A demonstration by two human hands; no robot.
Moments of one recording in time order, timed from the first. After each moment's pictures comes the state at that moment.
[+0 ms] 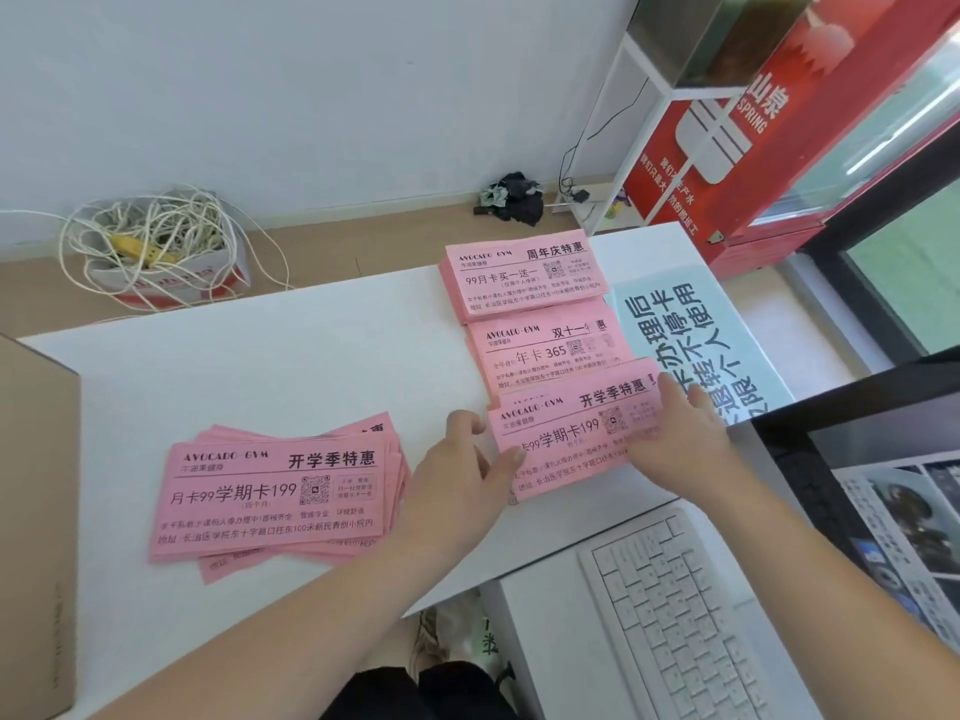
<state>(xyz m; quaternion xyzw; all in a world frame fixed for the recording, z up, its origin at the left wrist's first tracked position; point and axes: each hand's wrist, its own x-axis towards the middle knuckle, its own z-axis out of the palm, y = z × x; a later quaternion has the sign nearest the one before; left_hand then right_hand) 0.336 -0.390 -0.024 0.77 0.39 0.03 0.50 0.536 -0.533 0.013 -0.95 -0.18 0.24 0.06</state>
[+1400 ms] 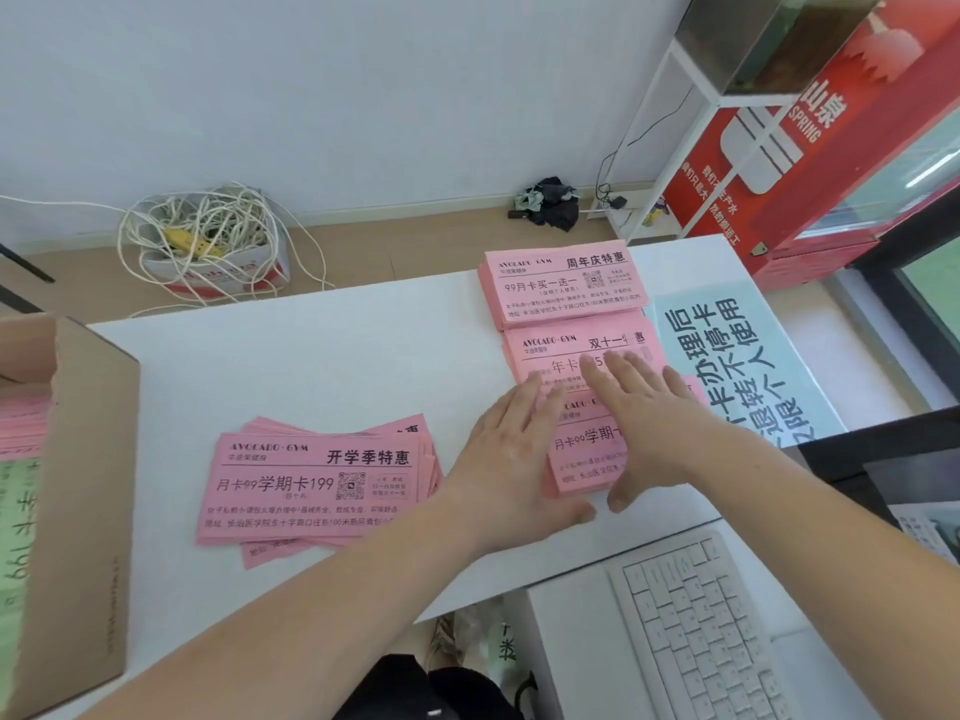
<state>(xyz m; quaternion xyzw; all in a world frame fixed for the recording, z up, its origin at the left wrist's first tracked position) 0.351 -0.375 -0.020 0.91 0.19 -0.01 0.36 0.527 -0.464 0.036 -0.81 -0.48 0.26 -0.22</state>
